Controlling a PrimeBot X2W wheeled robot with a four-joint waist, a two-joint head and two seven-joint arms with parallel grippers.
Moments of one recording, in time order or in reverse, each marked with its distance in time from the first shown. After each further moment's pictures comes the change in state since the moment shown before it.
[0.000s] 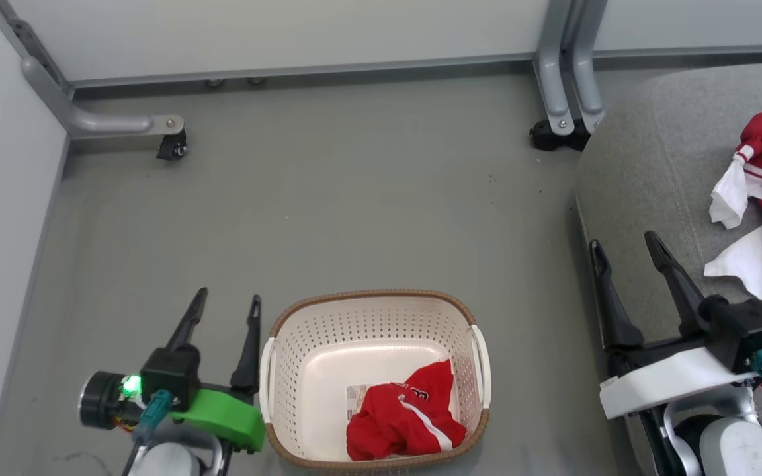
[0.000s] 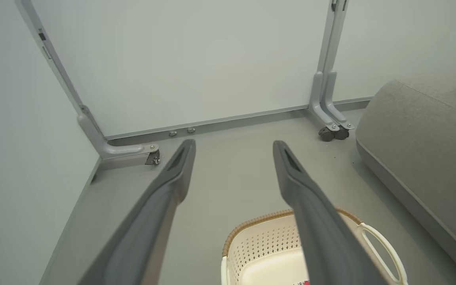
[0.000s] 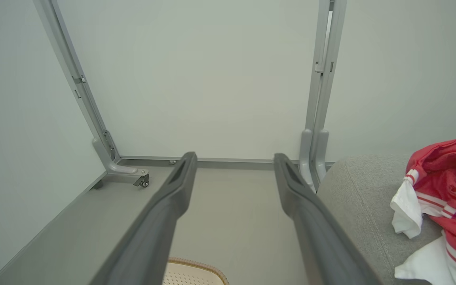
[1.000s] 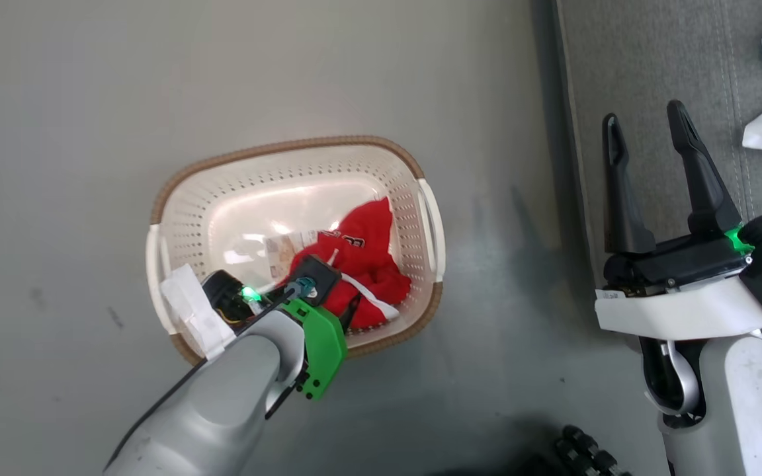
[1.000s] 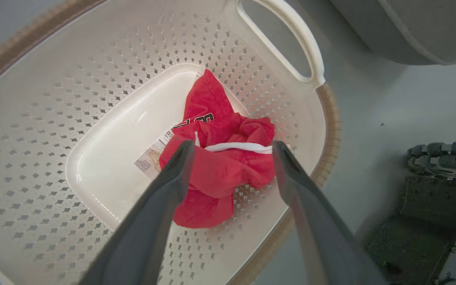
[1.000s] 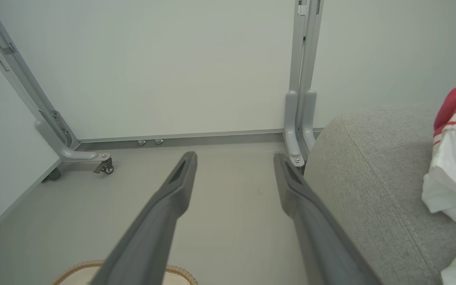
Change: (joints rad) left arm -0.590 -0.022 -0.736 0.650 -0.315 -0.053 0.202; right arm -0.244 -0.001 0.038 -0.035 0.045 0.000 -0.142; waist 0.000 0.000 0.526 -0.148
